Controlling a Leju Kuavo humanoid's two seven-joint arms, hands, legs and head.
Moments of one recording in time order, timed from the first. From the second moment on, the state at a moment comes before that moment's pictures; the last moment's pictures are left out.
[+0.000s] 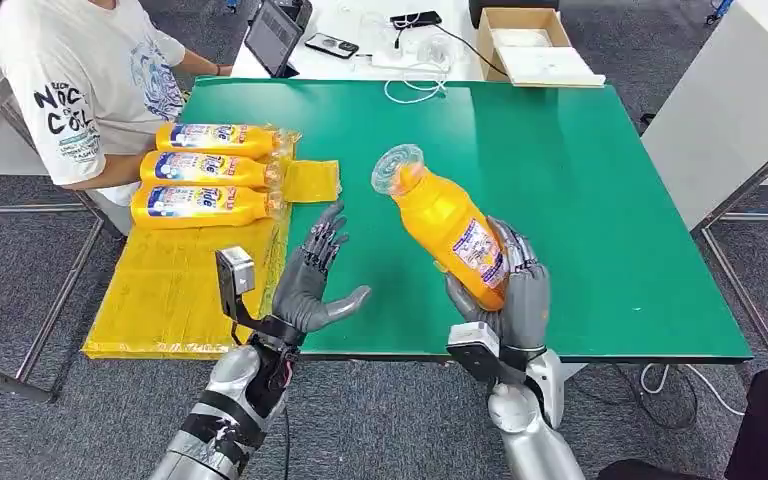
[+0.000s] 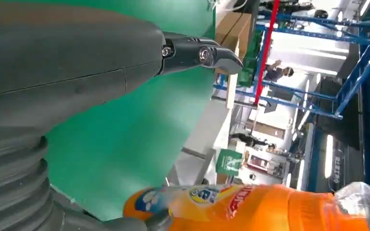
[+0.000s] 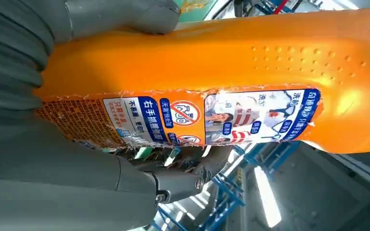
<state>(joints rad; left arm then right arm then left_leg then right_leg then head) -0.33 -0.26 -0.29 -1.08 0.19 -0.27 -0.46 -0.14 0.12 0.16 -1.38 0.50 -0.54 -0.67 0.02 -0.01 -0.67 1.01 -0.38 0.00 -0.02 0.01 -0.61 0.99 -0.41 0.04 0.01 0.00</state>
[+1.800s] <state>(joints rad) -0.32 -0.28 -0.29 -0.95 0.45 -0.26 -0.41 -0.34 0.27 0.49 -0.79 0.51 -0.53 -0.65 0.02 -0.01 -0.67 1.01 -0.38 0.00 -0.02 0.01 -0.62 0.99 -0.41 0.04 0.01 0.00</state>
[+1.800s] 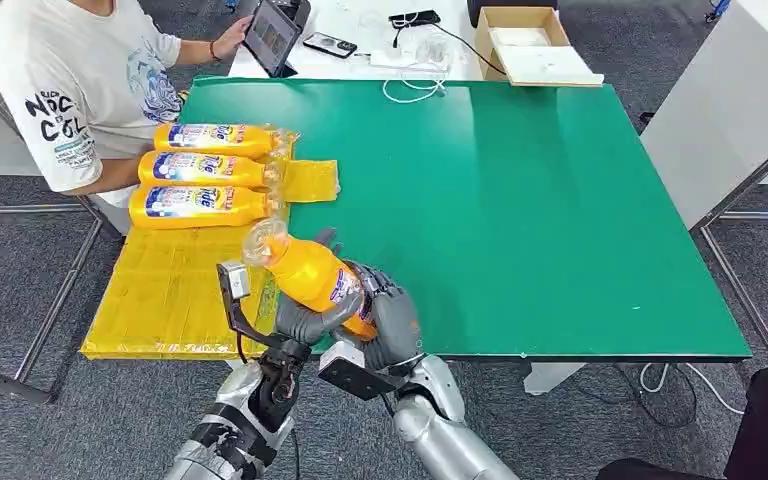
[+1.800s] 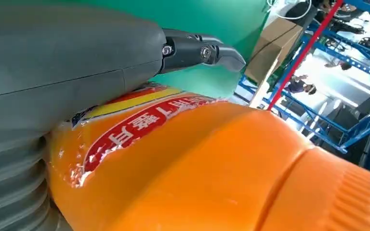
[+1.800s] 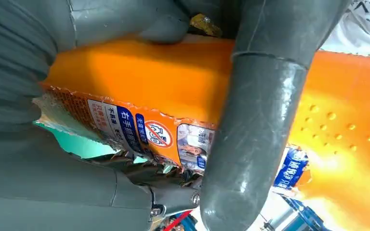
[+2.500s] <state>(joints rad) -0.30 -0.28 -0.28 -0.96 0.47 -0.28 -0.43 -0.35 0.27 0.50 -0.75 0.50 -0.52 -0.63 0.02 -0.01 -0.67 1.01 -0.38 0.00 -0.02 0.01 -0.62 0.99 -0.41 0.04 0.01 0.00</state>
